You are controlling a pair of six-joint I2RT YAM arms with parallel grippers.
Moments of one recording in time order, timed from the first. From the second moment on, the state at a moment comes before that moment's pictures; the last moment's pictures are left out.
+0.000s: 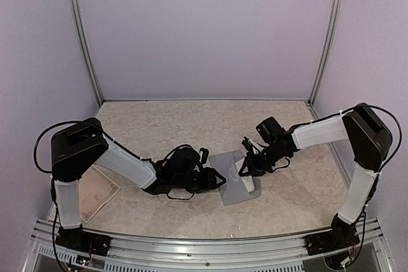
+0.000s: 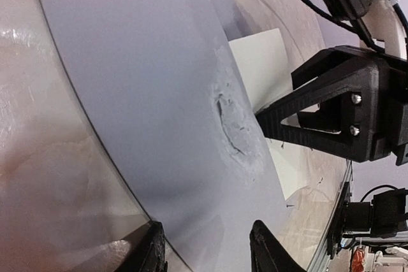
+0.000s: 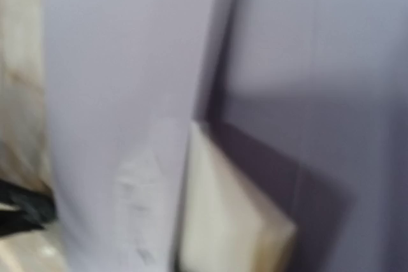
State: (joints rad) left arm -1.02 2.01 0.94 0.50 0.12 -0.97; right arm 0.58 1.82 0.98 -0.26 -0.48 0.44
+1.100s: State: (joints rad) left arm -1.02 1.97 0.94 0.39 0.05 -0.92; right arm 0.64 1.74 1.00 -0.40 -0.27 0.39
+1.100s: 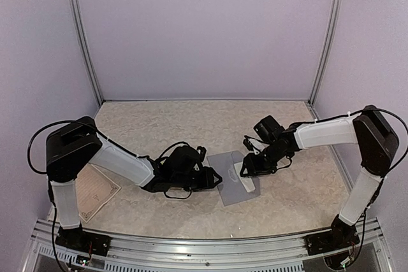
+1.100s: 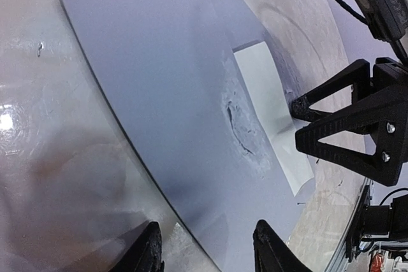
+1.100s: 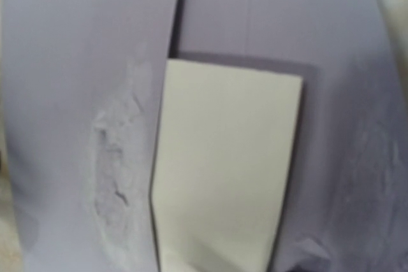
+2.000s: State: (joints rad) left arm -1.02 2.00 0.95 0.42 0.05 -0.92; right arm 0.69 1.80 1.04 -0.35 -0.28 0.41
